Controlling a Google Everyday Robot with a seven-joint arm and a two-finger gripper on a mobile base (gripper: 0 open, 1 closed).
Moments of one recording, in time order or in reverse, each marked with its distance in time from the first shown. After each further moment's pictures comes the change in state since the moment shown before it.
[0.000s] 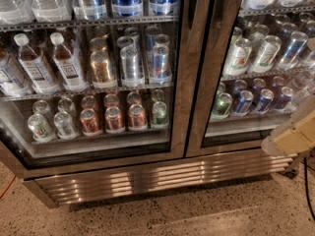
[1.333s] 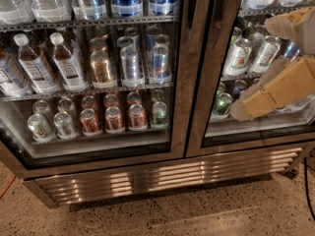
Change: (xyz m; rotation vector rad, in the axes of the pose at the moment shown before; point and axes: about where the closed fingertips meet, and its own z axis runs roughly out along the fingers) arm -0.063 -0.011 0.024 -0.147 -0.247 -0.018
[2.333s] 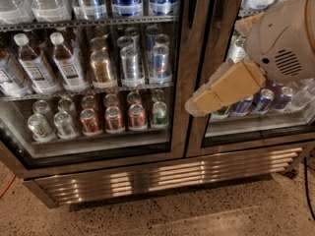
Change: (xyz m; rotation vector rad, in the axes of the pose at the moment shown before) arm -0.025 0.006 0.046 0.079 0.022 0.016
